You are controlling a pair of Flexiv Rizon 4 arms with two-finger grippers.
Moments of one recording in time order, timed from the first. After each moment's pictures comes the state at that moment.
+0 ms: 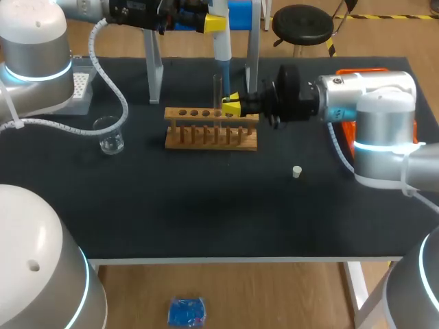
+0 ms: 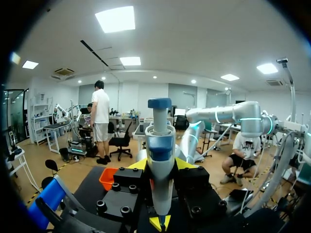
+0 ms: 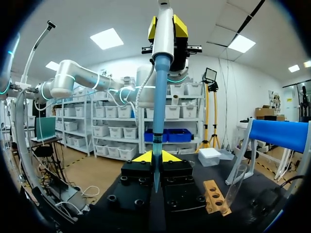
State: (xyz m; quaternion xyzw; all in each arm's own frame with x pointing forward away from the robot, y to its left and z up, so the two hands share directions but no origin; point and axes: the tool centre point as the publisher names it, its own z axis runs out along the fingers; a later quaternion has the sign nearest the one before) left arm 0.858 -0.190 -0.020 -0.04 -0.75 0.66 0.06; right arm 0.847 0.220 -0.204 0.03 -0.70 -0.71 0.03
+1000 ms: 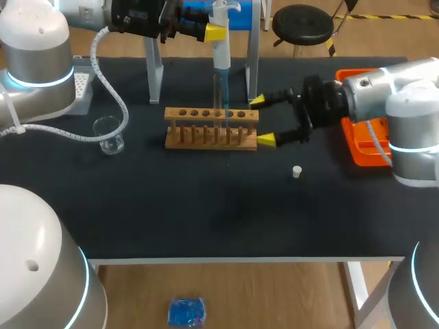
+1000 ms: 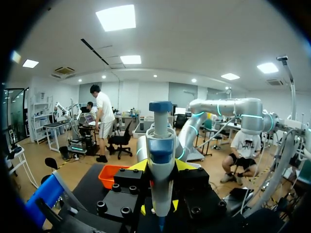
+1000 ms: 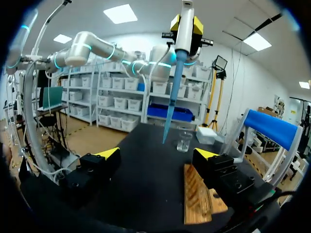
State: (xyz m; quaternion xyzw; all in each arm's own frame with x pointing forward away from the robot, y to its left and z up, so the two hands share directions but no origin) left arm 0.857 -0.190 -0.035 -0.04 -0.75 0.65 0.06; right arm 0.842 0.143 -0.262 0.09 -0.78 -0.62 -0.01
